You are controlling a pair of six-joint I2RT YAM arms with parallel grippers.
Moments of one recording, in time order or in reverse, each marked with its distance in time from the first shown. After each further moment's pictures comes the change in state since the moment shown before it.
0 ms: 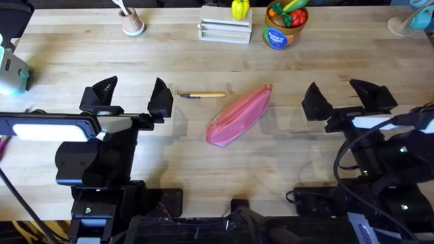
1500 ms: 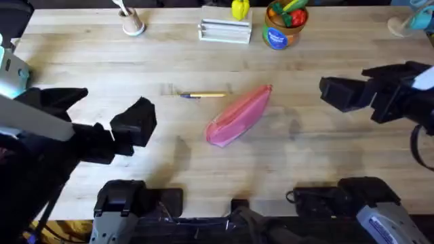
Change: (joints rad) left arm 0.000 0.306 0.853 -0.995 0.058 0.097; right arm 0.000 0.553 0.804 -0.735 -0.181 -0.040
